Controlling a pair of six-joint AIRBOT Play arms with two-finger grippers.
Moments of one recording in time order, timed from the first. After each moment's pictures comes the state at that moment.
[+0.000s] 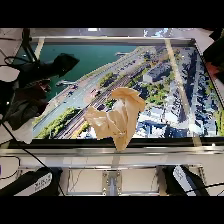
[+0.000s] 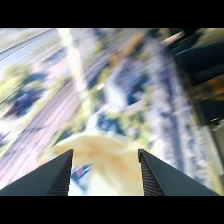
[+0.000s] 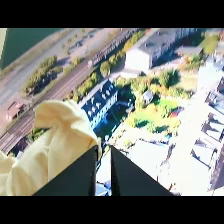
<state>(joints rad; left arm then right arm) -0.02 -1.15 1.21 0.68 -0.84 -1.33 -0.60 -0.88 1.43 -0.90 1.49 1.27</state>
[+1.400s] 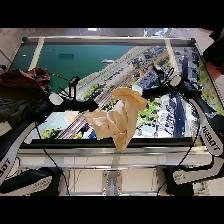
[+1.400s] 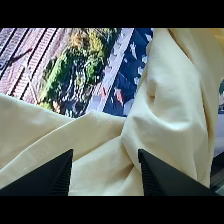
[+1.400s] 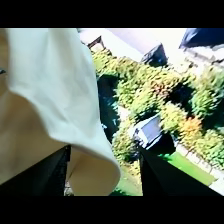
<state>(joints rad) -0.28 -1.26 0.88 0.81 -0.74 -1.23 0.04 -1.55 1.26 -1.14 0.95 1.14</state>
